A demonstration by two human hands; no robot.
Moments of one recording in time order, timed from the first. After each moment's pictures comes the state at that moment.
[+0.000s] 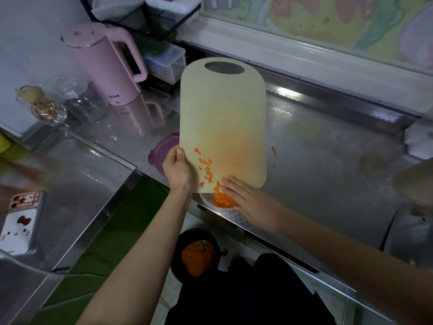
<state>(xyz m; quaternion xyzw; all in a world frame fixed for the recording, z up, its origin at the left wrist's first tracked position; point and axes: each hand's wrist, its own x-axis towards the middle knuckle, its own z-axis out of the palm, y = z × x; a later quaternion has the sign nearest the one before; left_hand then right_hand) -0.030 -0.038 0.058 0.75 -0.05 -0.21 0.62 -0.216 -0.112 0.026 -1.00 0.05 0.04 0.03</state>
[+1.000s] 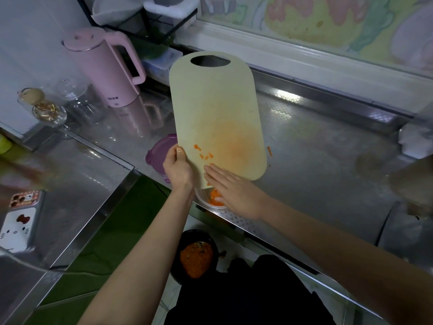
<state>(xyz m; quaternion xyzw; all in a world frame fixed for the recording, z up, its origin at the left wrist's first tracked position) -0.053 -0.045 0.074 0.74 -0.03 -0.19 0.65 -0.190 -0.109 0.048 -1.00 0.03 0.04 0.08</state>
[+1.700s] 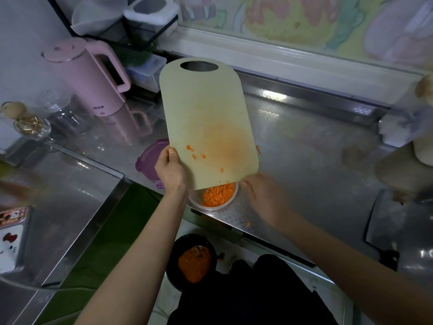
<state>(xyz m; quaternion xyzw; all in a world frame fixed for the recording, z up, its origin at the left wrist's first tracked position) -0.054 -0.048 0.073 0.73 -0.06 -0.18 0.66 -0.247 -0.117 0.041 -0.92 0.31 -0.17 0.18</state>
